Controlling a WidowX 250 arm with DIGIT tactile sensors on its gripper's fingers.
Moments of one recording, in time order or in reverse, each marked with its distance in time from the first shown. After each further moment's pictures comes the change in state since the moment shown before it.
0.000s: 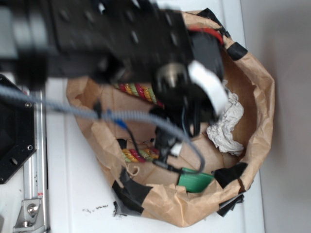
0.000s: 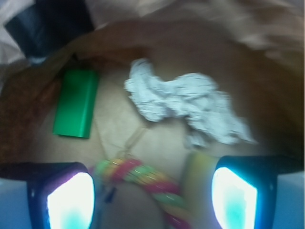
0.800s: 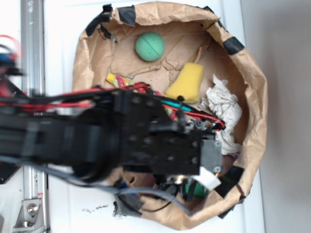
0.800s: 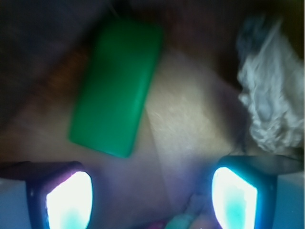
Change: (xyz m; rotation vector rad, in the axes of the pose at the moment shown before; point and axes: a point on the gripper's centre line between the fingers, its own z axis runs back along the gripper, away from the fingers) arm 0.010 -0.046 -0.045 -0.014 0.028 -0.083
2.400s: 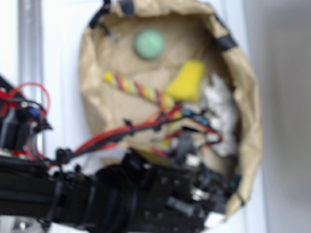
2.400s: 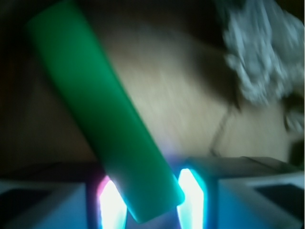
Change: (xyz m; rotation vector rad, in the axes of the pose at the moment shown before) arm -0.013 0.001 -0.019 0.219 0.185 0.335
